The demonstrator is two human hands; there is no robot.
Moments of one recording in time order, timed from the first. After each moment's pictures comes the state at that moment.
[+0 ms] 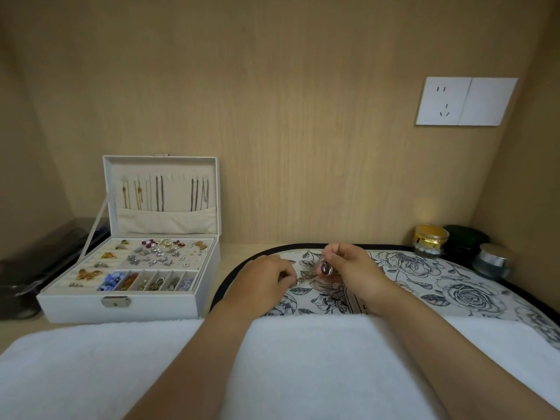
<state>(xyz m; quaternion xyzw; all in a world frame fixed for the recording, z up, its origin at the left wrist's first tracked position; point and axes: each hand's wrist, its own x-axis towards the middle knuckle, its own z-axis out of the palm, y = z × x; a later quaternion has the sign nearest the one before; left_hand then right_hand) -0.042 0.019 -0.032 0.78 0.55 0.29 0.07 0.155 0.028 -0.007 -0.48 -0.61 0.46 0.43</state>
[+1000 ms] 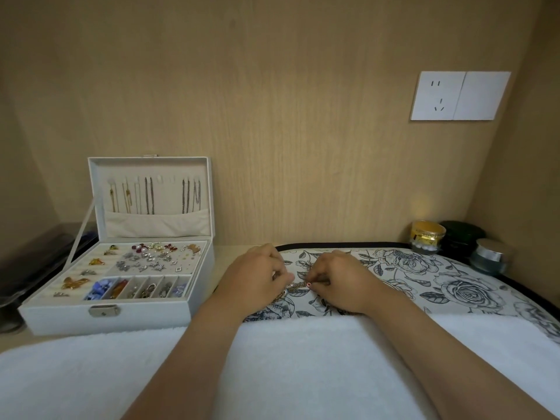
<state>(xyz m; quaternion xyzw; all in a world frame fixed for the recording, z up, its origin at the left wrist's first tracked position) -0.051 0.020 -0.019 0.80 0.54 0.27 0.02 0.156 0.042 -0.021 -0.49 -0.85 0.05 0.19</state>
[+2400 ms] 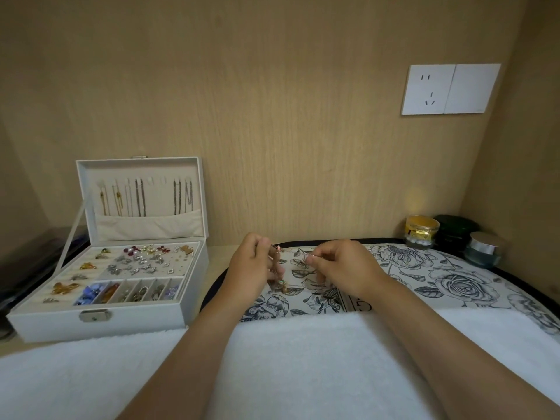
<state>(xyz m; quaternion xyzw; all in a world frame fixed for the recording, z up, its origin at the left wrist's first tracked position) -0.028 0.019 -0.012 0.56 0.52 0.53 0.36 0.167 0.037 -0.008 -0.56 -0.75 0.17 0.30</state>
